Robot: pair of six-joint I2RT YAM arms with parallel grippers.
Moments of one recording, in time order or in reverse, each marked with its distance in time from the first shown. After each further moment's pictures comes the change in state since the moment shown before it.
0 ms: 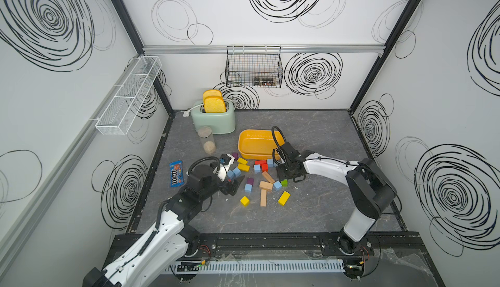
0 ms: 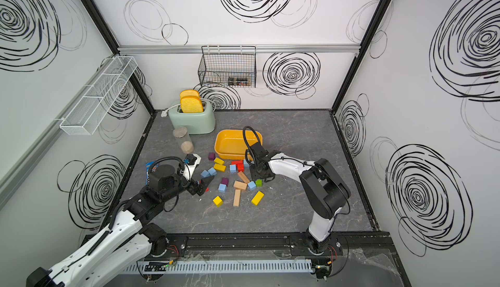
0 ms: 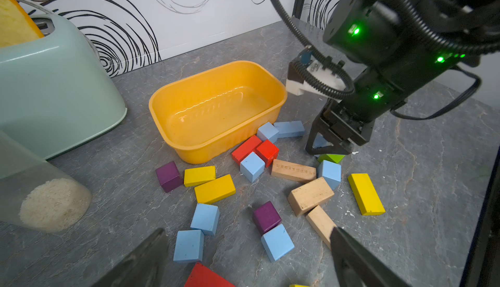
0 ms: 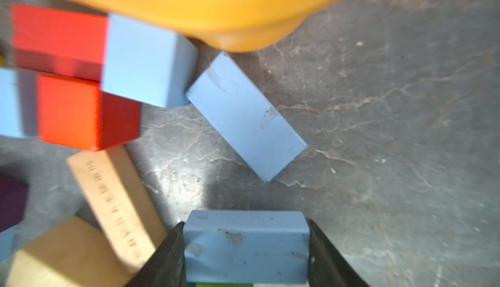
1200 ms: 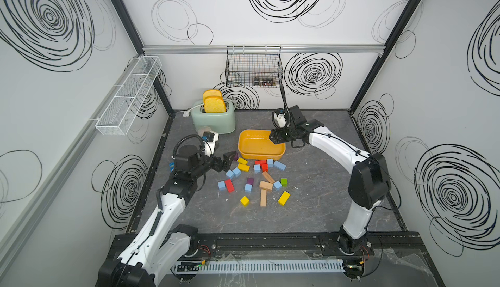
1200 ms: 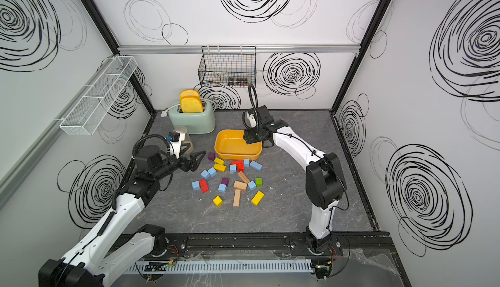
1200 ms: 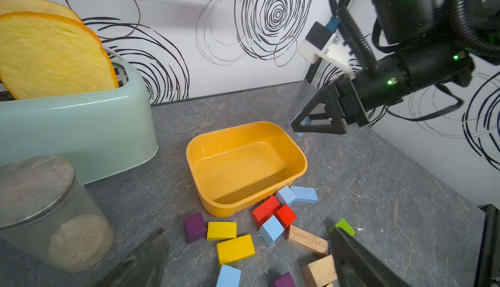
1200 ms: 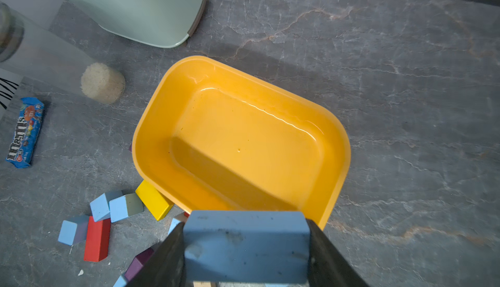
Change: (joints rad) left arm 0.323 0.206 0.156 0.174 0.278 -0.115; right arm -0.155 0.165 0.556 -0.083 -0.183 -0.224
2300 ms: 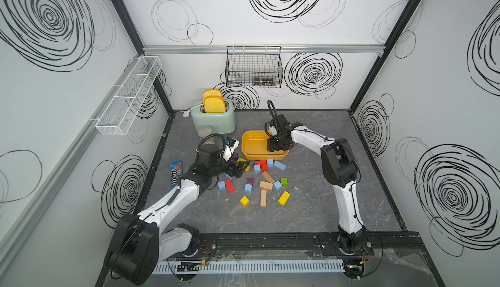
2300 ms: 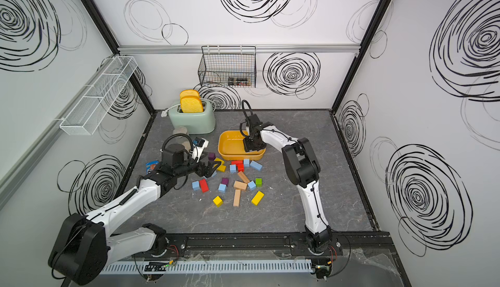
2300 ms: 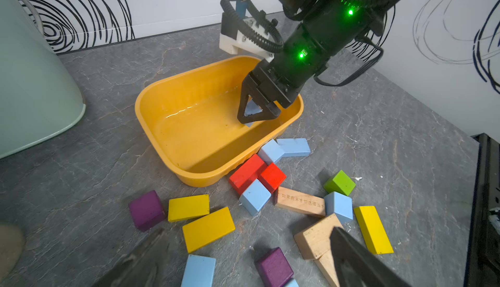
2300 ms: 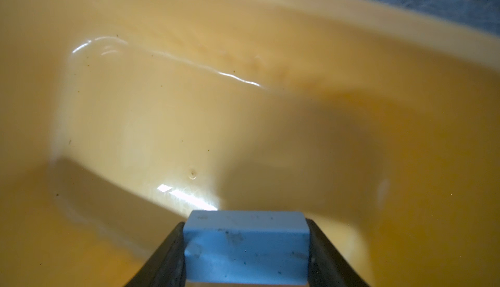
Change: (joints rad) left arm -0.167 0.258 -0.003 0.047 -0.037 0.098; right arm -0.016 0.342 0.150 -0.074 0.037 0.034
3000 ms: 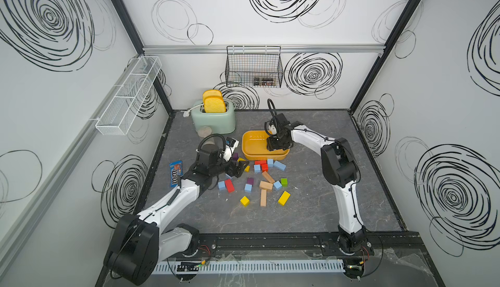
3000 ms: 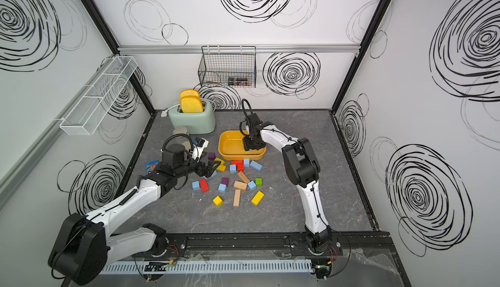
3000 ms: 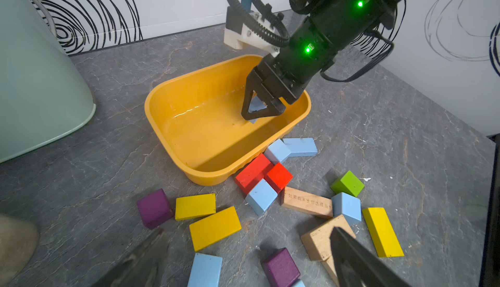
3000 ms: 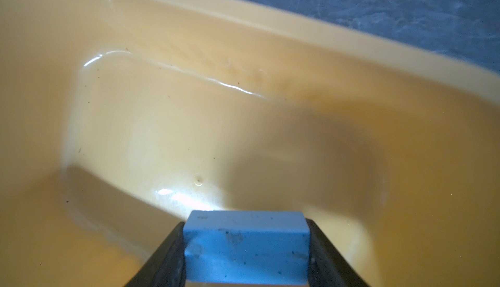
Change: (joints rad) left arm -0.005 0.000 0.000 -0.002 -0.029 0.007; right arm 0.002 0.000 0.013 0.002 -0.010 0.003
